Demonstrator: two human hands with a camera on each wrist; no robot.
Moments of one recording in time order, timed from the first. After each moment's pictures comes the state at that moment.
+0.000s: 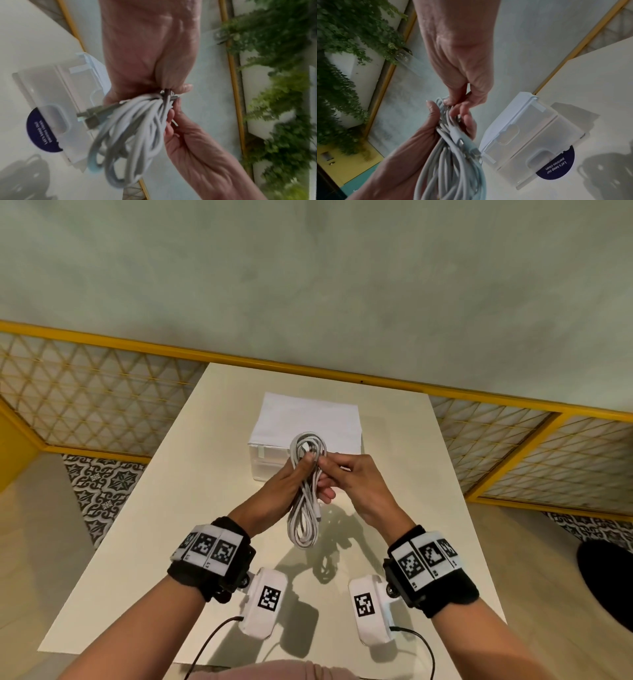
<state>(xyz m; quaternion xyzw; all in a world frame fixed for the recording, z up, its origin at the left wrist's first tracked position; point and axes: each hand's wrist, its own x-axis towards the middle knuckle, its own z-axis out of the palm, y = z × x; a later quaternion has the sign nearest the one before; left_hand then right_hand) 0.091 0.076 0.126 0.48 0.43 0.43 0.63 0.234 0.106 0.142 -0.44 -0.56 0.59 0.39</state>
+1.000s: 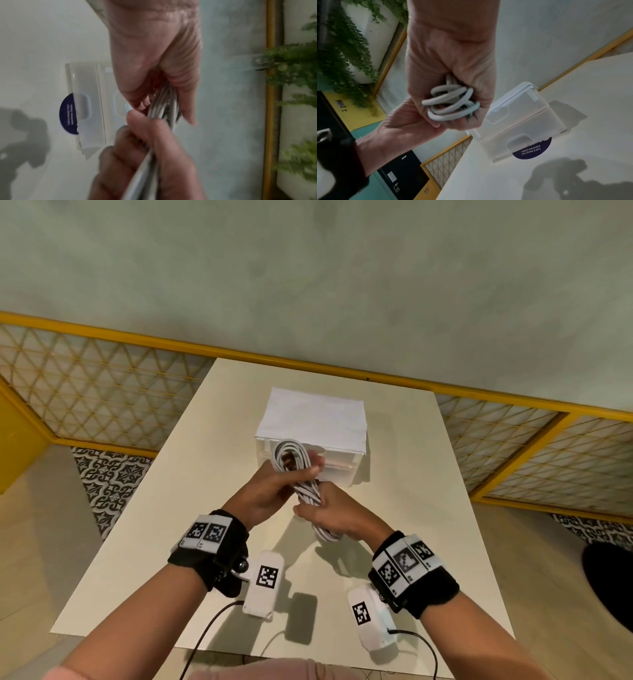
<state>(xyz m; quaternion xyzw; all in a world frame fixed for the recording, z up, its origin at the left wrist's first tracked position) 0.073 0.078 0.111 0.32 0.38 0.52 0.69 0.215 0.079 0.115 -0.47 -0.72 0.50 0.11</state>
